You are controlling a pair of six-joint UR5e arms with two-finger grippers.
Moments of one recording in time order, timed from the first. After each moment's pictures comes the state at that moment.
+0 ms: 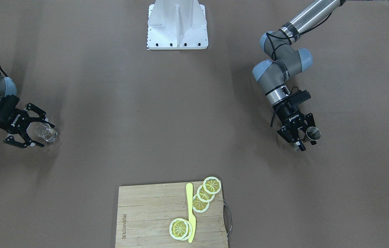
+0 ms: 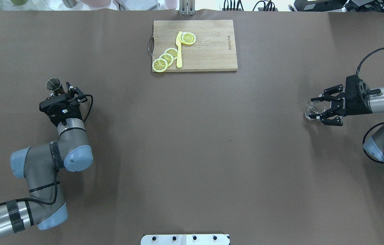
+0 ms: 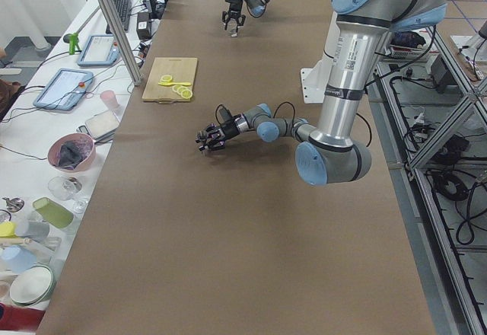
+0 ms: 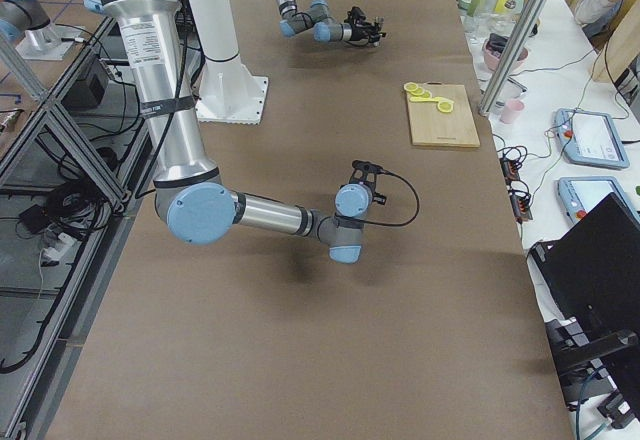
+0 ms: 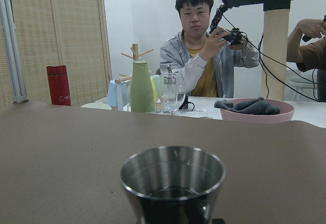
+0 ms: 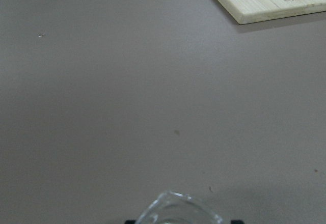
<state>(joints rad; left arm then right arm) -0.43 -1.87 -1.45 -1.85 -0.53 -1.83 0.95 -1.35 1.05 0.15 2.29 0.07</state>
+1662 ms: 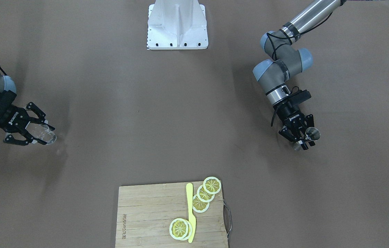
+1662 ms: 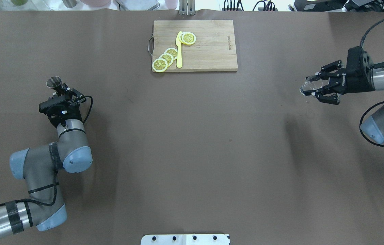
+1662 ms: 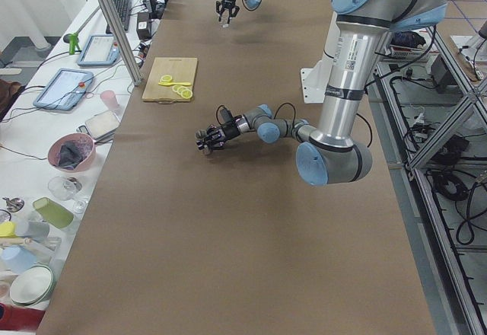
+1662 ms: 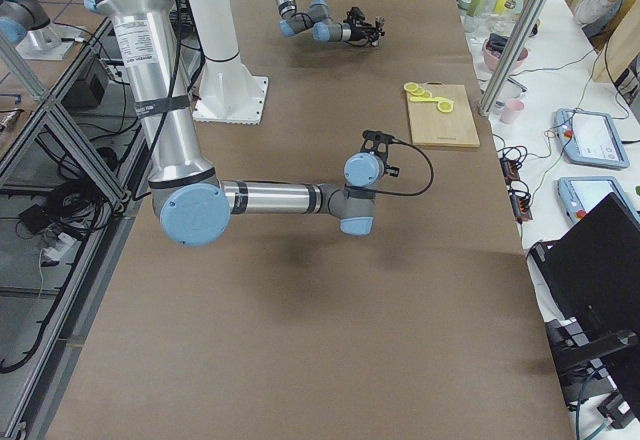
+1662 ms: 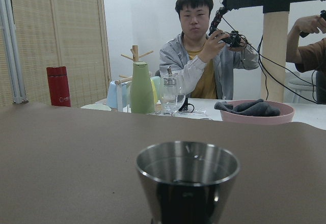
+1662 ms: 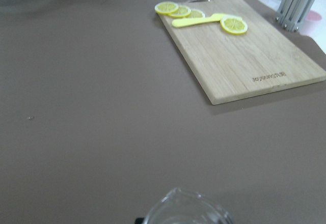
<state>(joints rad) -0.43 -1.86 -1.45 -1.86 -0.52 -1.83 1.03 -1.35 1.35 -0.10 2.32 0.09</state>
